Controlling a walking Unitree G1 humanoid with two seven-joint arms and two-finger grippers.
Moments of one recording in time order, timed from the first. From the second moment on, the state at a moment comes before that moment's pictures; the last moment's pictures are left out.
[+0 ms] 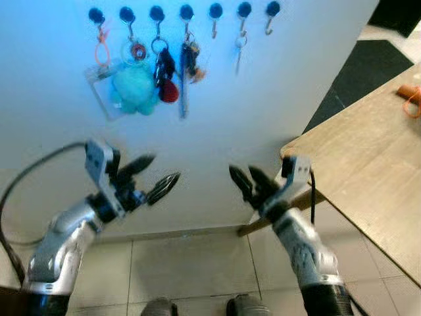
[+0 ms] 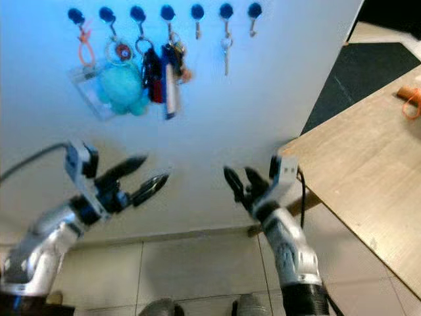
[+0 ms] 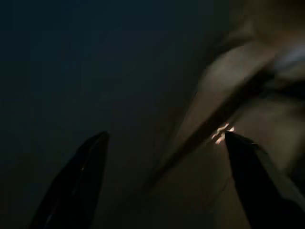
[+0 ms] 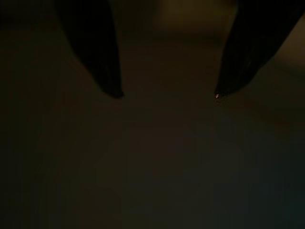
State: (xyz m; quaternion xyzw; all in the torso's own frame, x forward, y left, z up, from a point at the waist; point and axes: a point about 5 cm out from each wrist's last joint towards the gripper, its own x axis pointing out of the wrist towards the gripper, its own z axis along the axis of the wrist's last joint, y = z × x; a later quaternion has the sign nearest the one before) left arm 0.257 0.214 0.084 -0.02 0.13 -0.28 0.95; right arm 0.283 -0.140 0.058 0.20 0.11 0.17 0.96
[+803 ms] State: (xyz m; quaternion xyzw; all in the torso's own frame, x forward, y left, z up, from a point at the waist) left arm 0.222 0.202 -0.050 0.06 0.36 -0.02 0.93; right arm 0.207 -0.215 -0.055 0.04 0.31 -0.09 0.95
